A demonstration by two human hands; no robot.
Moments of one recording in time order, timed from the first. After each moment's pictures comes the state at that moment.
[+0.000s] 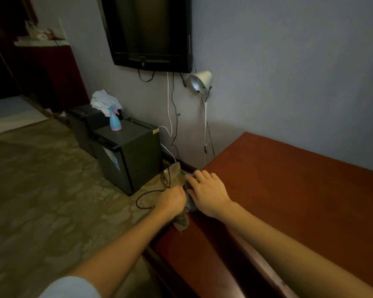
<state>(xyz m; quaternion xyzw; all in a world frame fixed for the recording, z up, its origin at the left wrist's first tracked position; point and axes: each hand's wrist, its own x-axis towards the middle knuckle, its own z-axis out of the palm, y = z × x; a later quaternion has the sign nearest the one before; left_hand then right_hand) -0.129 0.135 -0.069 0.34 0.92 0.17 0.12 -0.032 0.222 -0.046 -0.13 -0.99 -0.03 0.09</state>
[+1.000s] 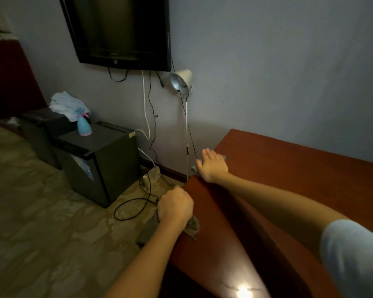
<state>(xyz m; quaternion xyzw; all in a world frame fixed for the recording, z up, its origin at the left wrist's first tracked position) -0.119 0.128 -0.070 0.32 0.92 0.21 0.06 -0.094 0.292 -0.062 -0.38 -0.92 0.07 0.04</state>
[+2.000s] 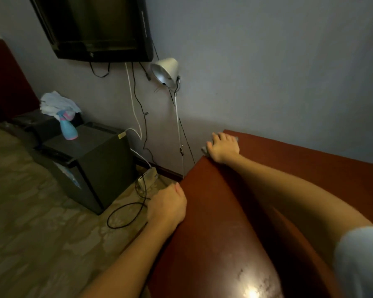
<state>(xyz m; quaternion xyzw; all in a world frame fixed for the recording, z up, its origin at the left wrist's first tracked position) -0.147 0.255 -0.088 0.34 0.91 0.21 0.05 -0.117 0.484 -0.069 -0.42 -0.90 0.06 0.07</state>
